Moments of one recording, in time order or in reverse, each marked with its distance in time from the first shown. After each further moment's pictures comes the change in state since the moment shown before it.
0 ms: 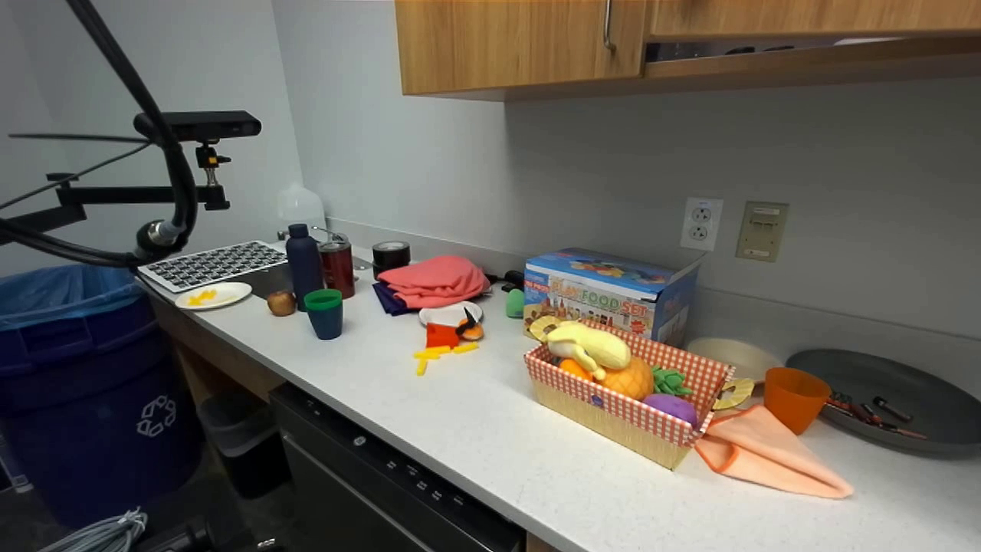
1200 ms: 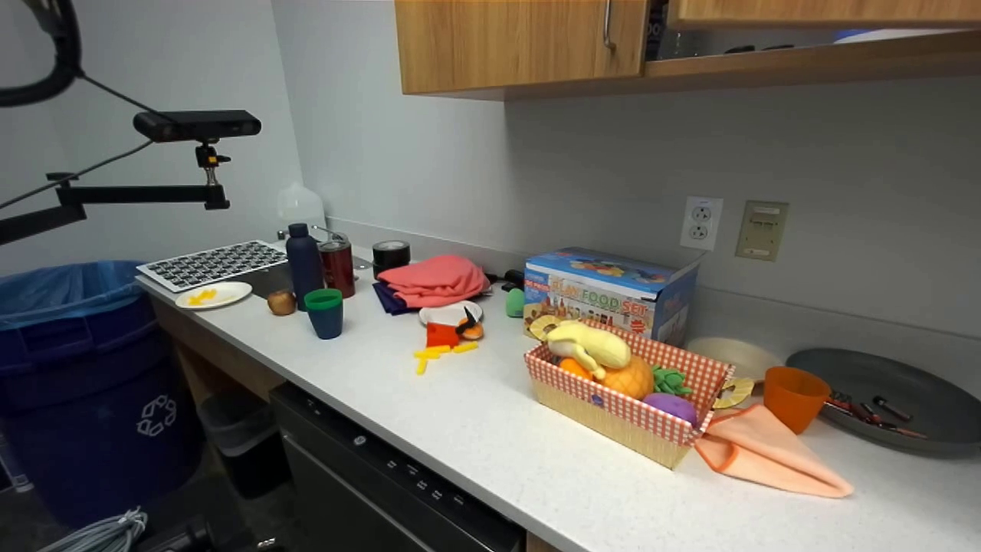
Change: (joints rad) arm 0.099 -0.086 -0.139 0.404 0.082 -1.018 -0.481
